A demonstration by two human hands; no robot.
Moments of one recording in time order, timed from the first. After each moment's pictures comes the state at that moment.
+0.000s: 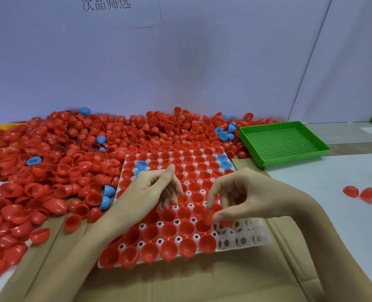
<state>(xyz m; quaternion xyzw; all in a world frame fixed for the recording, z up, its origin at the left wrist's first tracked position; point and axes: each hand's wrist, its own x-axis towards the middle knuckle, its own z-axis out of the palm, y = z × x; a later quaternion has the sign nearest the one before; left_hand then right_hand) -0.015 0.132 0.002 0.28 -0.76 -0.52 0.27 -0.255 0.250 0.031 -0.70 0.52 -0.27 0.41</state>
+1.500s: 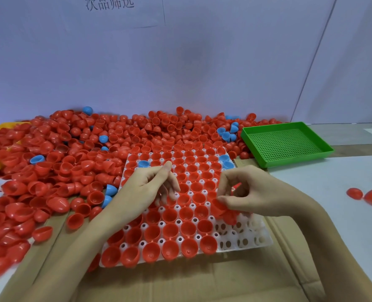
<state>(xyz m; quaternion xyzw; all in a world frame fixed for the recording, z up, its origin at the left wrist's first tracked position) -0.010 0.125 0.003 0.29 -0.76 -0.50 0.29 -0.259 0.248 0.025 -0.68 0.59 -0.29 0.32</state>
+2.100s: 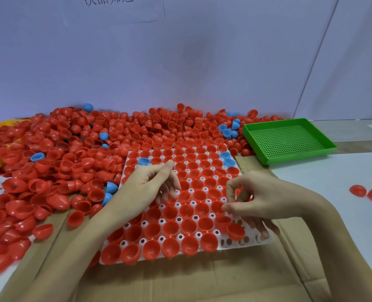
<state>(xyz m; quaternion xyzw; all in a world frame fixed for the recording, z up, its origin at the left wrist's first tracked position) -0.011 0.121 -0.002 0.28 -0.78 -0.49 0.29 -0.264 0.256 0.029 -0.64 0.62 -0.19 0.41</state>
